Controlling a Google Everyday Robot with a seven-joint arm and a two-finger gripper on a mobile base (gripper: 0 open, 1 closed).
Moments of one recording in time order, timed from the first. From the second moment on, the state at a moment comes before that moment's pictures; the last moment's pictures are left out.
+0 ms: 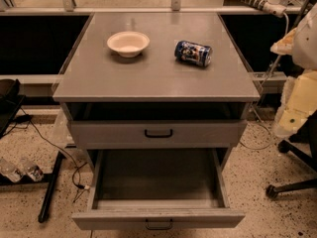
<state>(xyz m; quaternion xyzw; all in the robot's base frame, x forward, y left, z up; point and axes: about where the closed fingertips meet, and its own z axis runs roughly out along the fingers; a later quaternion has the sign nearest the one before) 0.438 -0.217 0.976 -0.60 0.78 -0.03 0.16</state>
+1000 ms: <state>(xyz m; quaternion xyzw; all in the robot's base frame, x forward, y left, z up) 0.420 -0.210 0.920 -0.61 0.77 -0.03 0.16</state>
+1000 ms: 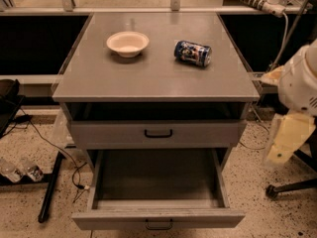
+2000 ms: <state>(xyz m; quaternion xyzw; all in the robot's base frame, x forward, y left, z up) 0.380 -0.193 0.766 -0.60 0.77 0.08 0.21</state>
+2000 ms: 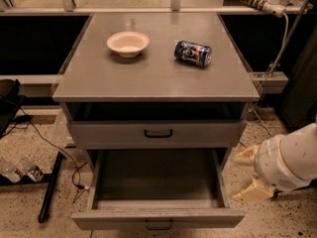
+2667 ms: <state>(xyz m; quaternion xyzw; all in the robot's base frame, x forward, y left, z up) 0.370 -0.191 0.746 -0.59 0.77 0.09 0.20</state>
